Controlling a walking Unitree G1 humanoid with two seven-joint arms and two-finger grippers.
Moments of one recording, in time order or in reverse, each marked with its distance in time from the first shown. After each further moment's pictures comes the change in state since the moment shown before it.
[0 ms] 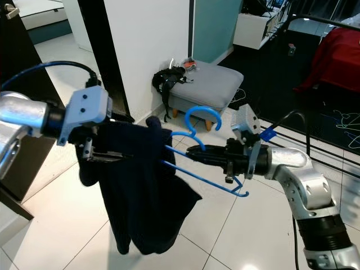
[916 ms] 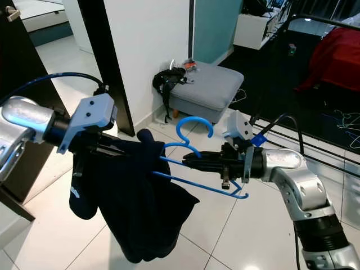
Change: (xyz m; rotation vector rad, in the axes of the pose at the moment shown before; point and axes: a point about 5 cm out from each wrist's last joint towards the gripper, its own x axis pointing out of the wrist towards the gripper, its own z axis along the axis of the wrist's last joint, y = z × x) left arm 0.003 -0.007 -0.006 -0.081 0.038 -0.107; right arm 0.007 0.003 -0.006 -0.006 0.053 0.031
